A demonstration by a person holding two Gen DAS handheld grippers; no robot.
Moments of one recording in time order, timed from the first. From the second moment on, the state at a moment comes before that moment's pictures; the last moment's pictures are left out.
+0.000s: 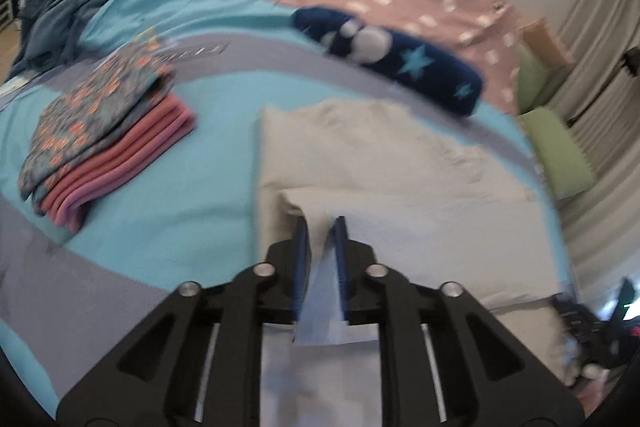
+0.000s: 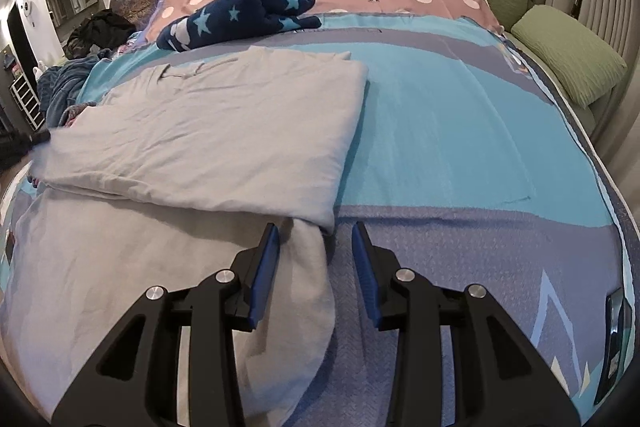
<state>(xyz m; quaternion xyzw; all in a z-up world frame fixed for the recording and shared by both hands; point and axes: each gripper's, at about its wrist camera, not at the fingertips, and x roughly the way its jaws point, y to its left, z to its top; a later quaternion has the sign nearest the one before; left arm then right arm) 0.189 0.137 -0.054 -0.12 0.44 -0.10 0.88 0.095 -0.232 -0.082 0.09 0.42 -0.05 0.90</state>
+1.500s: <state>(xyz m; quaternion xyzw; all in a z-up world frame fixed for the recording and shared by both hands) 0.261 -0.317 -0.047 0.09 0.50 -0.39 0.77 0.099 -0.288 -0.103 0.32 0.35 0.13 0.87</state>
